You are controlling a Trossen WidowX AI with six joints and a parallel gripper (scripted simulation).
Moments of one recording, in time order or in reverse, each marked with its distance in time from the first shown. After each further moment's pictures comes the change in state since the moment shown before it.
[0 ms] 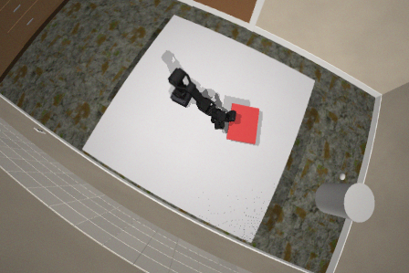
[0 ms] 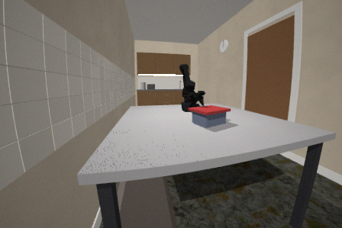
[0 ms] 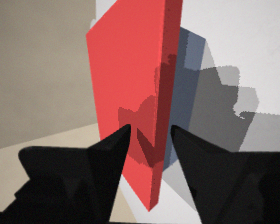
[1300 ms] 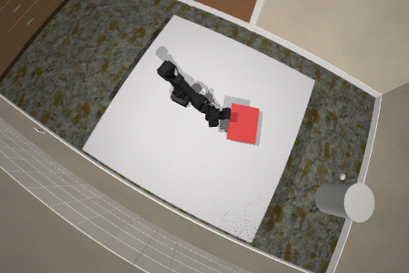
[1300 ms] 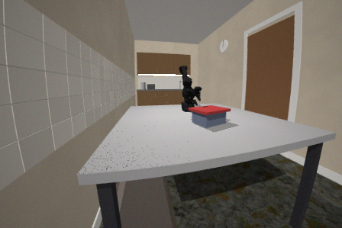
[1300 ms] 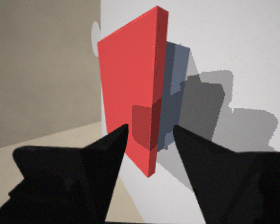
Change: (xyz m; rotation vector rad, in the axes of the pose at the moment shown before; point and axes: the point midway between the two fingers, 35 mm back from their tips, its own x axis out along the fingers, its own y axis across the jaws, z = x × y) arm -0.050 0.001 0.002 0.002 0.000 -0.003
